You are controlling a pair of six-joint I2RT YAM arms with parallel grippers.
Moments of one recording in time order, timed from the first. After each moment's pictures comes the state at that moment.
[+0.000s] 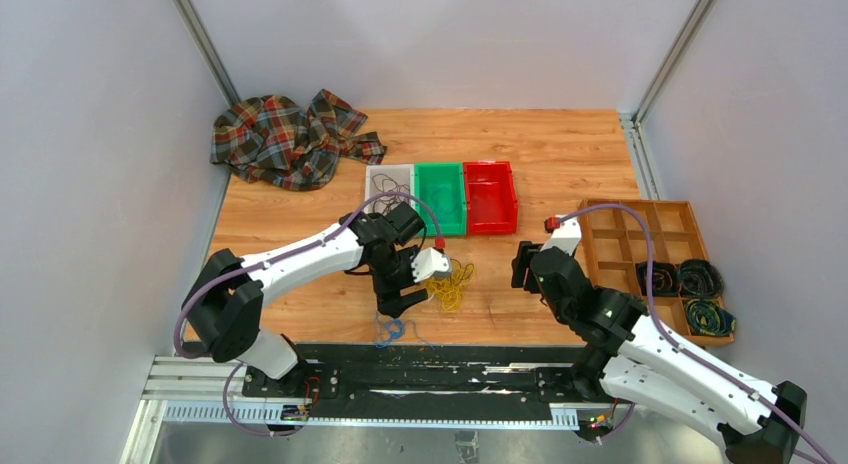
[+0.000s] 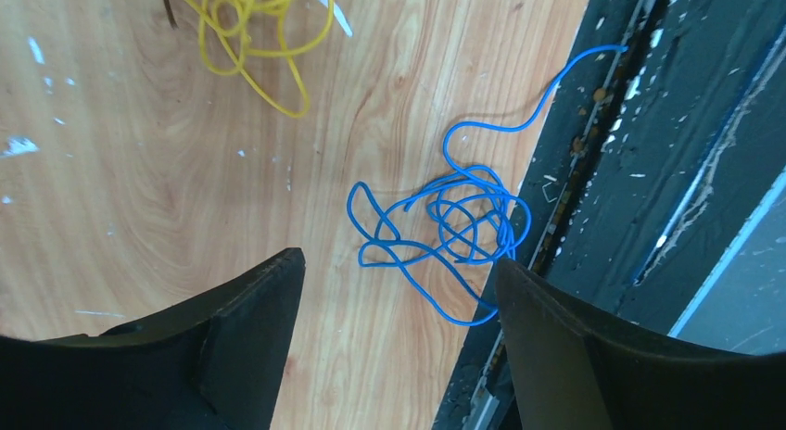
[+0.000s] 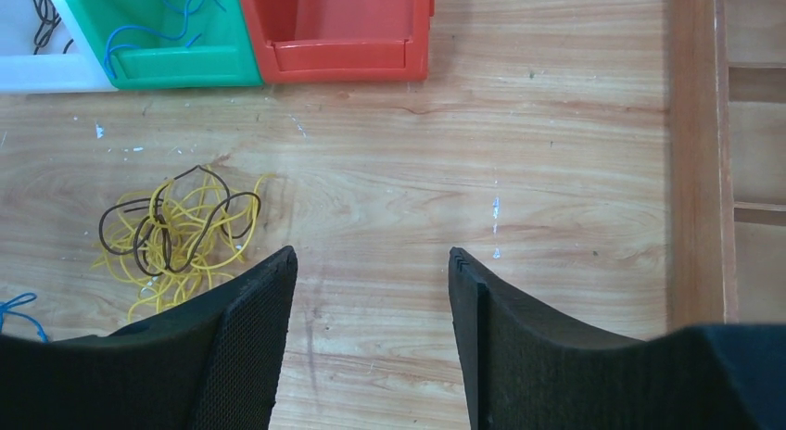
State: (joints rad) left arm -0.80 1.50 1.06 -0.89 0.33 0.53; right arm 0.87 0.68 0.56 -0.49 0.62 0.53
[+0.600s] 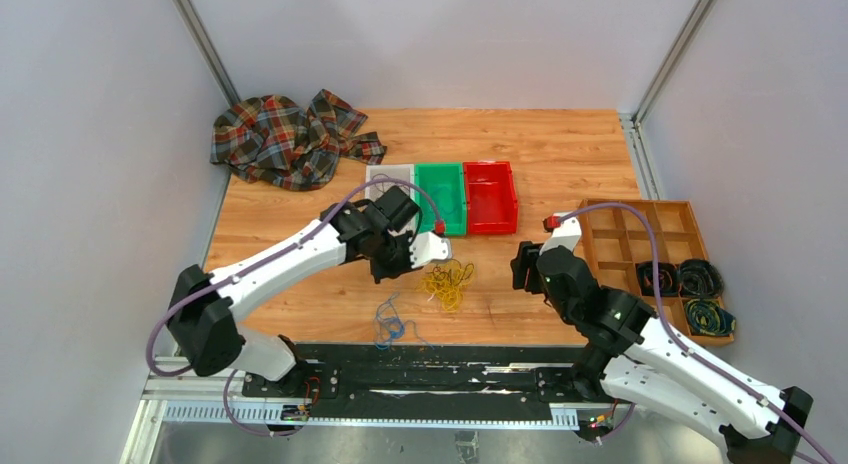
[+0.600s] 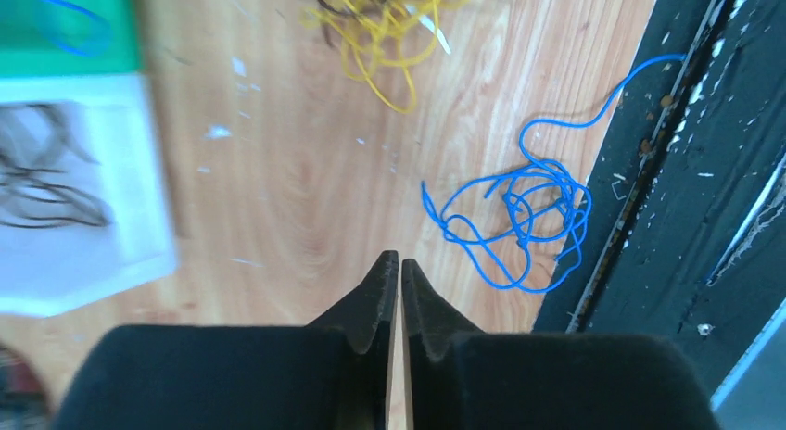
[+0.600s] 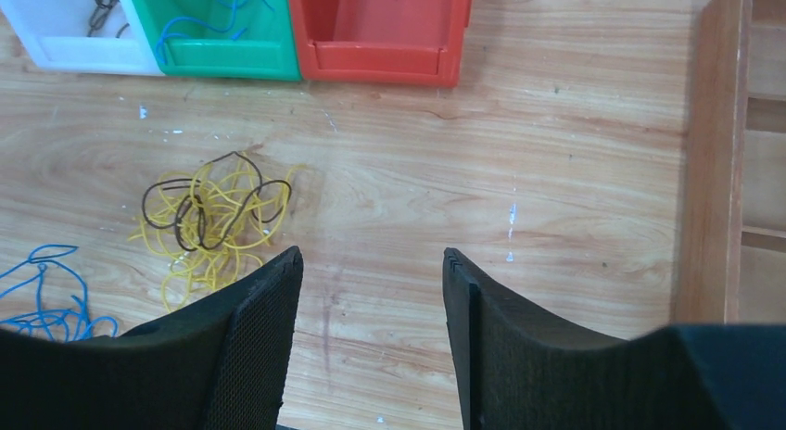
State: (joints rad) left arm -0.81 1.43 1.10 -0.89 0.20 0.59; right arm 0.88 0.65 0.60 -0.54 0.57 0.48
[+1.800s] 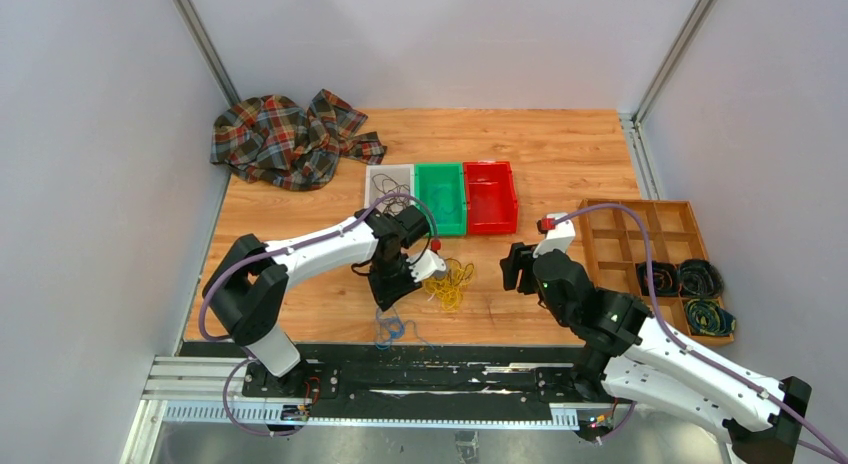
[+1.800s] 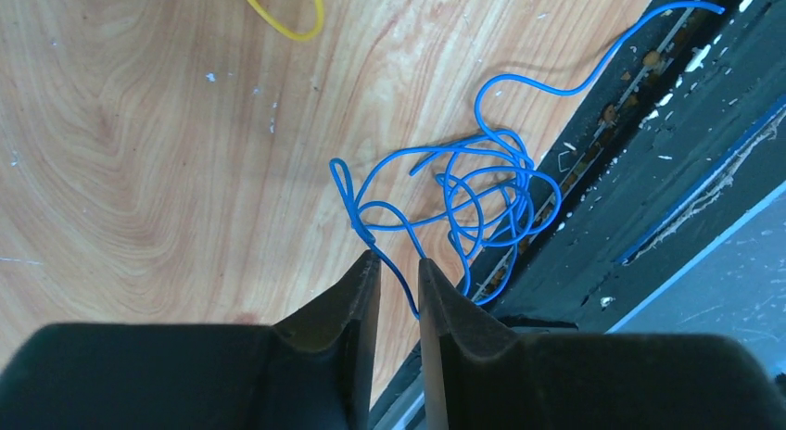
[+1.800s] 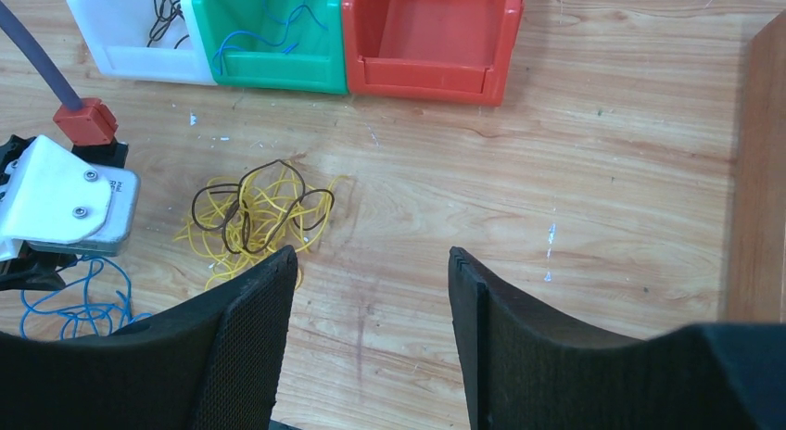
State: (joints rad) left arm -0.80 1.63 1.09 -0.98 0.22 0.40; right arm 0.95 0.65 0.60 -0.45 0.58 0.49
